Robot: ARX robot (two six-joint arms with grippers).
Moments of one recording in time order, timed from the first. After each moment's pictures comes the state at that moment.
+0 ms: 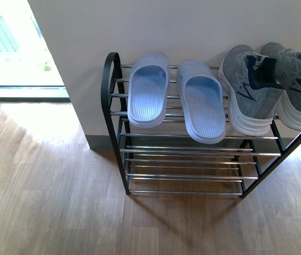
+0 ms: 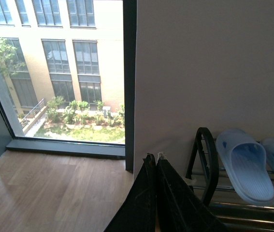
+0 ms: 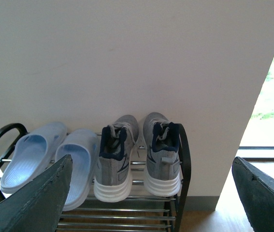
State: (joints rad) left arm 0.00 0.27 0.01 0.27 0.00 -0.01; right arm 0.00 0.00 0.02 0.00 0.00 0.00
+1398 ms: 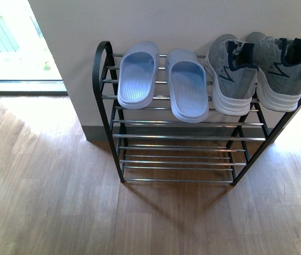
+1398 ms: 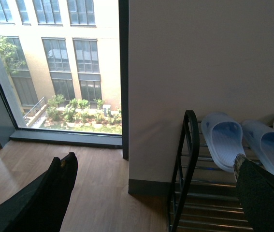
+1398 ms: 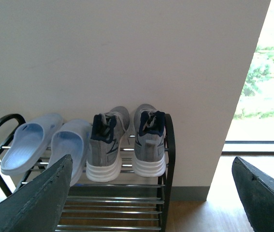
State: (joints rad) left arm 0.00 0.02 0.01 0.00 0.00 -0.01; right arm 0.00 0.00 0.02 0.00 0.00 0.00
